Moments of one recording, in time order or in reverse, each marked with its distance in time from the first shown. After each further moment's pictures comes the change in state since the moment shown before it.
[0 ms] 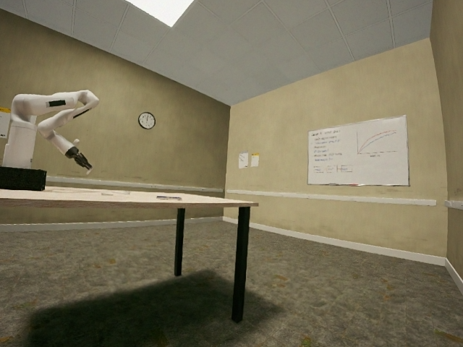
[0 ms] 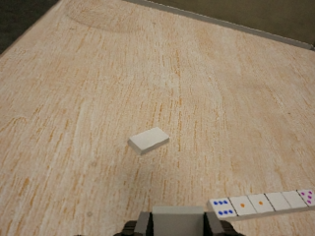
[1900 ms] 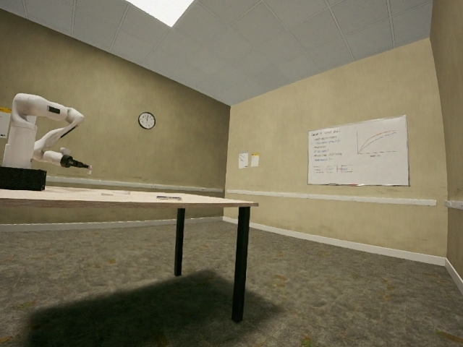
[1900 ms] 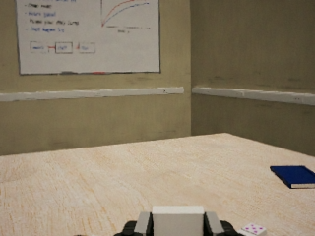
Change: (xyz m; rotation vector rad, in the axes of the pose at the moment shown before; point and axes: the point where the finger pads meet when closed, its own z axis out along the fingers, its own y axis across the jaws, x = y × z) arm -0.006 0.002 -0.007 -0.312 0.411 0.438
